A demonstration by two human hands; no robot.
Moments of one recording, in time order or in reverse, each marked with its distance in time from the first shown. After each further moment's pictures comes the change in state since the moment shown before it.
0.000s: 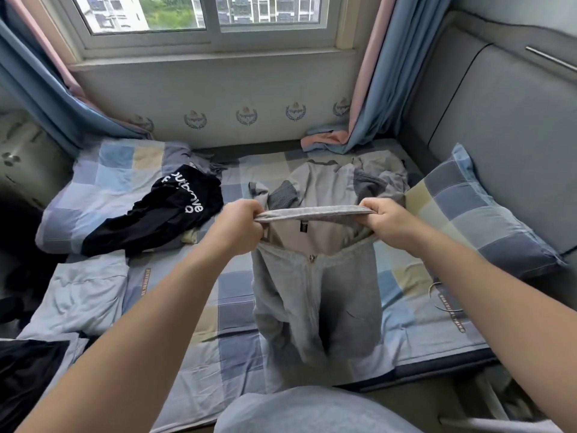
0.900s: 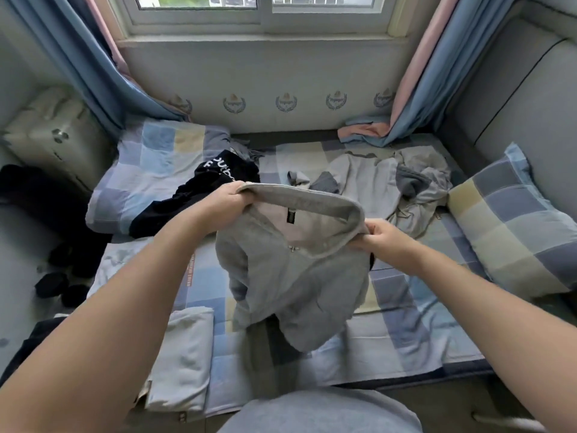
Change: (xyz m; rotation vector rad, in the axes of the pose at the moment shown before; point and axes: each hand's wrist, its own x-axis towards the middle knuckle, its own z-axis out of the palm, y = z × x) left_hand 0.009 -0.201 -0.126 -0.493 -0.200 -0.079; right_hand 0.030 -0.103 0.180 0.337 -0.270 0.061
